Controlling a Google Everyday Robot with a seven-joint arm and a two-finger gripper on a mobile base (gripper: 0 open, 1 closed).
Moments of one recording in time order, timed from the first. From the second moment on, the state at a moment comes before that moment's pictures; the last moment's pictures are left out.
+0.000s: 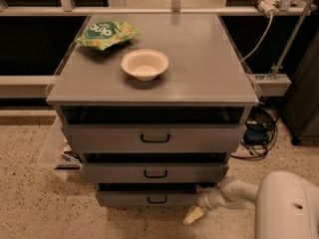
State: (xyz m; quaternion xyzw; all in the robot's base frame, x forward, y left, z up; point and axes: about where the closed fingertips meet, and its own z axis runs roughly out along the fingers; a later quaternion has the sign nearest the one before) arm 0.539 -0.160 0.200 -0.49 0.80 0.22 0.25
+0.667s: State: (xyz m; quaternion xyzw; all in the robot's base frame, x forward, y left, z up) arm 0.500 -0.168 0.204 -0.51 0.80 0.25 0.20
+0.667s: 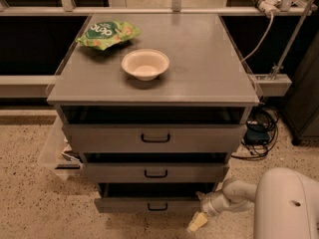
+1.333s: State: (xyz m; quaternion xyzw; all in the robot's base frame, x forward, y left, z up) arm 0.491 -0.171 0.204 -0.51 0.80 0.26 0.18
